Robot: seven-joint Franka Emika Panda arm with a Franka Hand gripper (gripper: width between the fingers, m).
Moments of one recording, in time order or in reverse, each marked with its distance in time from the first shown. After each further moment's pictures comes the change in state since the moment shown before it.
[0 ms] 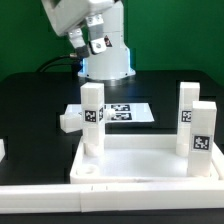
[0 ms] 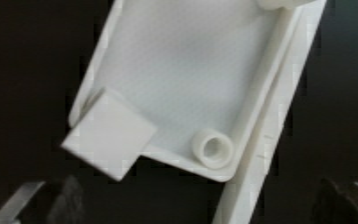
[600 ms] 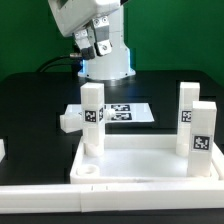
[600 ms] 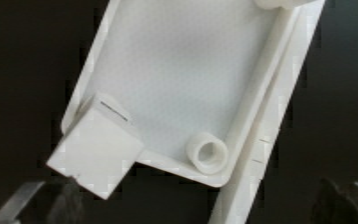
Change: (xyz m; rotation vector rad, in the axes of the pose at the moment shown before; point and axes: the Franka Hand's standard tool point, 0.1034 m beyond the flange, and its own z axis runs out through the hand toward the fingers) arm -0.007 0.006 0.013 -0.030 -0.008 -0.083
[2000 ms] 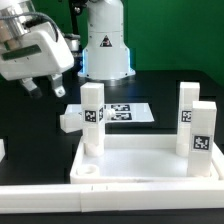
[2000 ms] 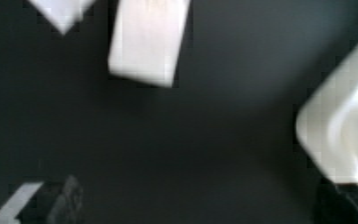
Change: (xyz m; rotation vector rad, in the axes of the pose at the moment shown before) arm 0.046 0.146 0.040 -0.092 -0.242 -0.333
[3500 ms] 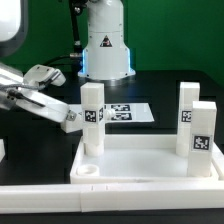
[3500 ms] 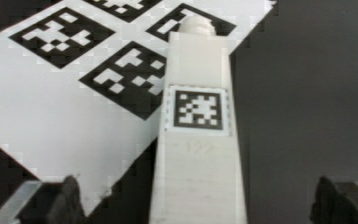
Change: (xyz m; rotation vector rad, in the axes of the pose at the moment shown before) arm -0.016 0.026 0.062 0.009 -0.628 0.264
